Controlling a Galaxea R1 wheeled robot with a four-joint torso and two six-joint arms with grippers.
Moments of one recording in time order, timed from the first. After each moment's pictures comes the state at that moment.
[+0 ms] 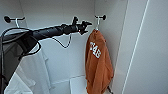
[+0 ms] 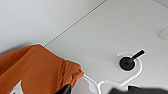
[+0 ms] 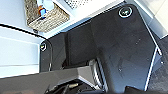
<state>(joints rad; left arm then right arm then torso) -0.27 2.76 -1.89 -0.04 0.16 -1.14 -1.58 2.97 -2.56 -0.24 0.16 0.25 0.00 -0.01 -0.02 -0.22</state>
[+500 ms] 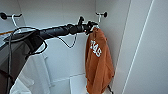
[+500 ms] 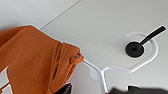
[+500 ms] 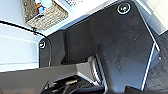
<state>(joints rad) -0.28 2.84 -1.90 -0.04 0.16 -1.14 -1.58 2.97 -2.56 -0.24 0.16 0.25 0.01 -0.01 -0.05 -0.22</state>
